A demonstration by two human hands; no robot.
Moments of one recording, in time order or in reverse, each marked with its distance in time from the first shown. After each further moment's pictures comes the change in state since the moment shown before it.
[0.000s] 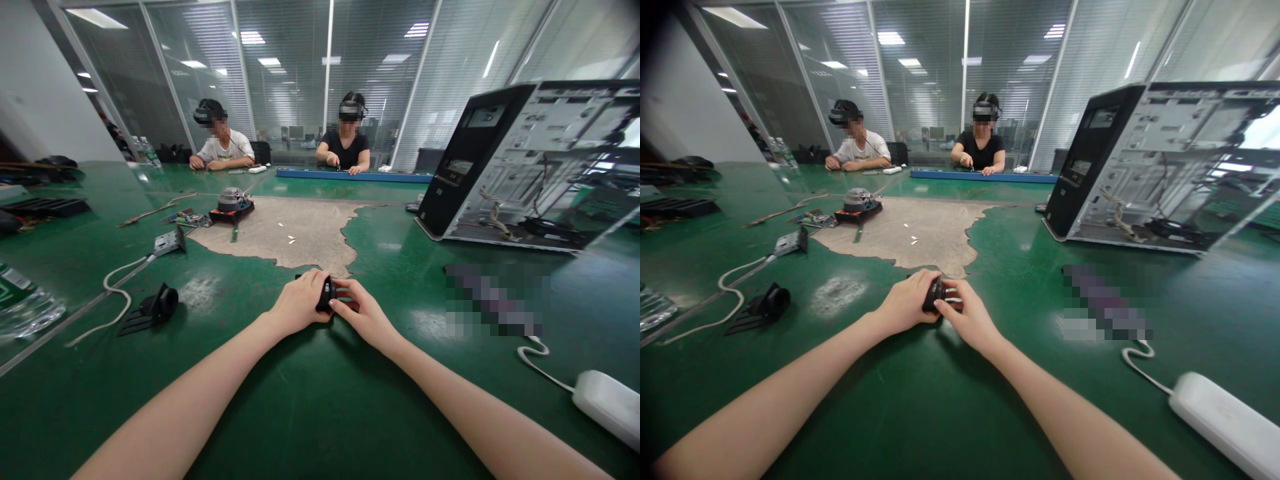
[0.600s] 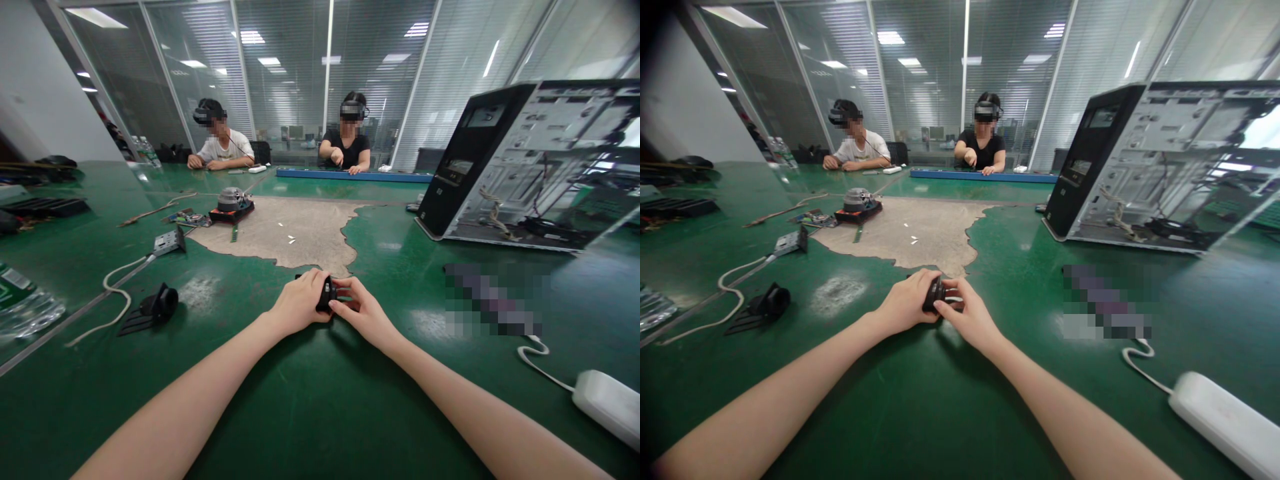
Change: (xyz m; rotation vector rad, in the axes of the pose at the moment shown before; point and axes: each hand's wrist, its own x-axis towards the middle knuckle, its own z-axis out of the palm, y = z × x) left_hand 0.000 0.000 0.002 0.019 0.011 0.005; right_hand 0.000 0.000 0.000 0.015 0.001 0.005
